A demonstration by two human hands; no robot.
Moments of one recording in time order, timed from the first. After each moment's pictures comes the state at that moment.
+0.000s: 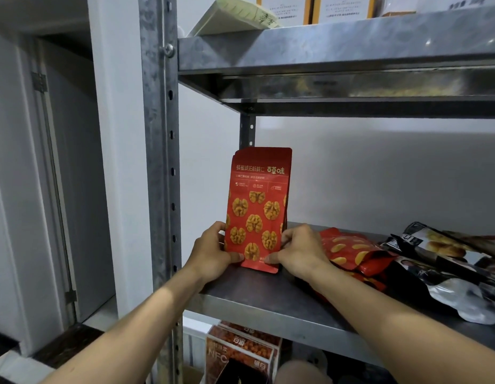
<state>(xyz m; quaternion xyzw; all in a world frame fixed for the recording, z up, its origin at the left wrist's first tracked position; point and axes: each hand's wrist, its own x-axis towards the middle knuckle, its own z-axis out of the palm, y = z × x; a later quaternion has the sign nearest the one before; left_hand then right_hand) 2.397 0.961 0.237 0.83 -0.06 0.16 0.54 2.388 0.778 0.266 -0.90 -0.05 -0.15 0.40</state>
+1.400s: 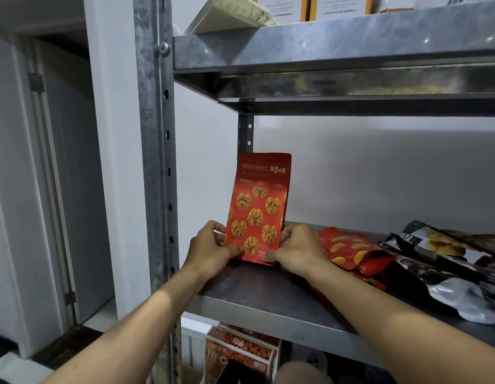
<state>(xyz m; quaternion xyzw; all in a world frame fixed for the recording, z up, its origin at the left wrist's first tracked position) 2.397 0.956 0.242 0.81 -0.01 0.19 0.55 2.391 0.779 0.268 -0.90 -0.04 -0.14 0.42</state>
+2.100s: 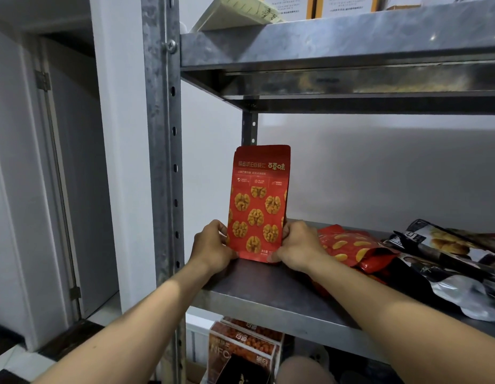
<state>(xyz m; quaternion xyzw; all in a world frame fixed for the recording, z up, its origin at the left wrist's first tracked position) 2.400 0.959 0.241 0.86 0.02 0.19 0.48 2.392 0.781 0.272 -0.92 -0.05 -0.10 0.37</state>
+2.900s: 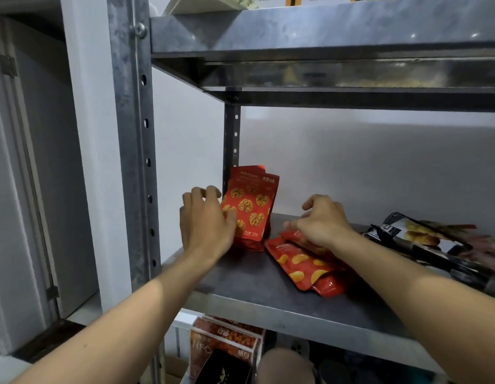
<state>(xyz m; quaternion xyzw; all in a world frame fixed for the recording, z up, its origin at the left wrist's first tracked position) 2.388 0.921 0.276 0.87 0.02 0.41 0.27 2.385 0.727 0.307 -0.92 0.02 -0.20 0.34</state>
